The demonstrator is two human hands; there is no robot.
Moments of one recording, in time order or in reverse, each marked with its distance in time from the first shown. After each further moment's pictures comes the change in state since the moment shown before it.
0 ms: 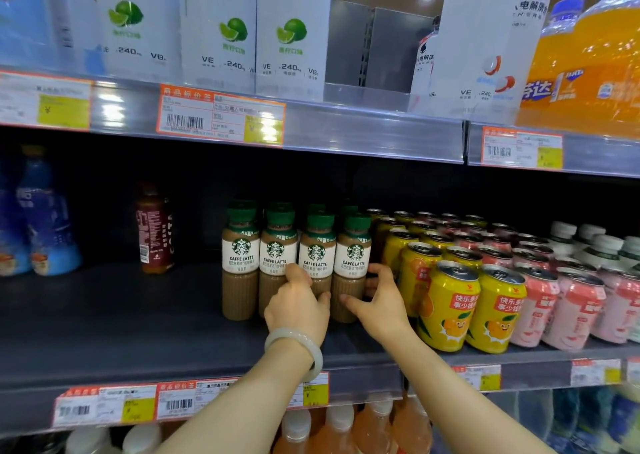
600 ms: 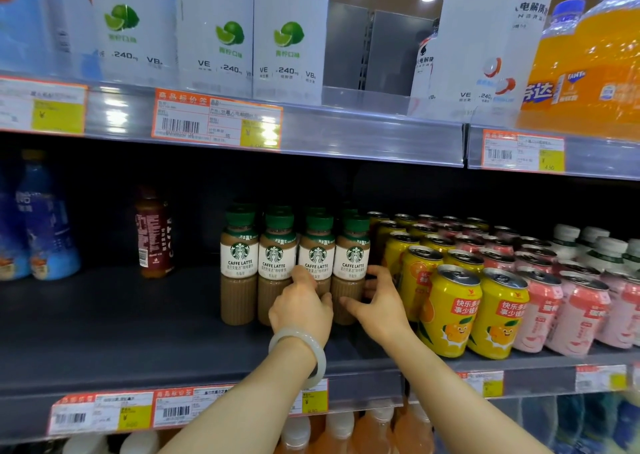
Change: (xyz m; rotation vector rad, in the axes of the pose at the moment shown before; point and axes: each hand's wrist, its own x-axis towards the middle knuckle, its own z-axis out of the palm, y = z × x) left_hand 0.007 0.003 0.009 0.055 -0.002 0.044; right_hand 0.003 -0.002 -0.002 -0.015 -0.027 0.008
